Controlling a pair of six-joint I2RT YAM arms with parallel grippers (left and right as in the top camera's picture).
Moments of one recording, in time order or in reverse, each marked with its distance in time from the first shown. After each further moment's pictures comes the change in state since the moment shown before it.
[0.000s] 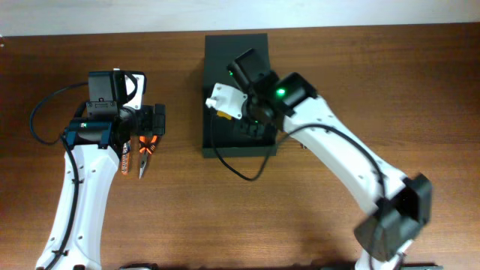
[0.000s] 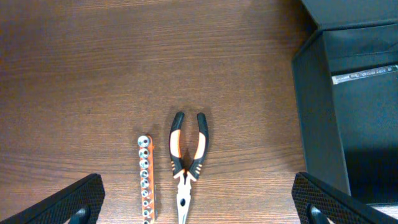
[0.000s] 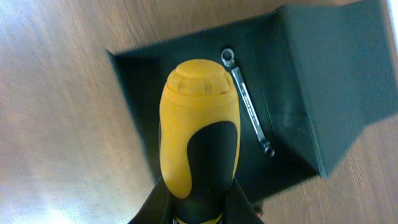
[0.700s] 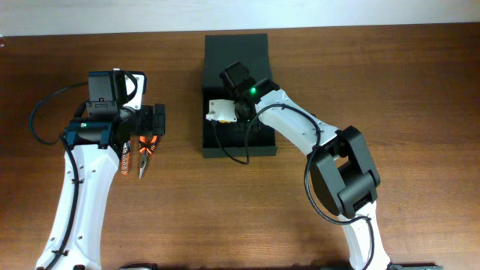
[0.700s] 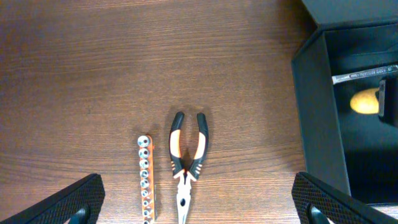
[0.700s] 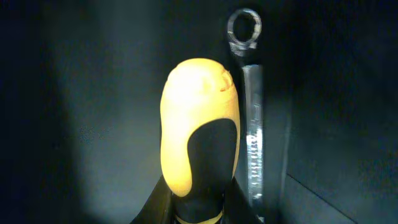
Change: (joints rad) left arm 0.000 0.000 0.000 0.000 0.000 0.000; right arm -0.058 0.364 -0.002 0.279 0.061 -0.341
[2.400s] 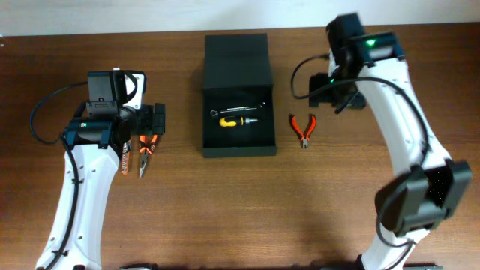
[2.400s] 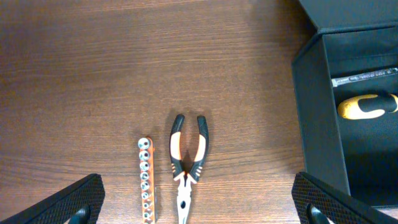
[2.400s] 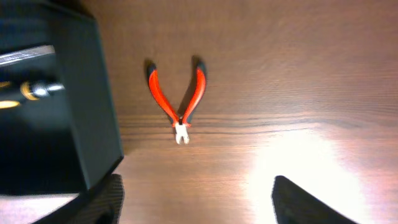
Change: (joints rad) left arm 0.000 0.000 0.000 0.008 0.000 0.000; right arm -0.392 -0.307 0.077 -0.583 0.013 1.270
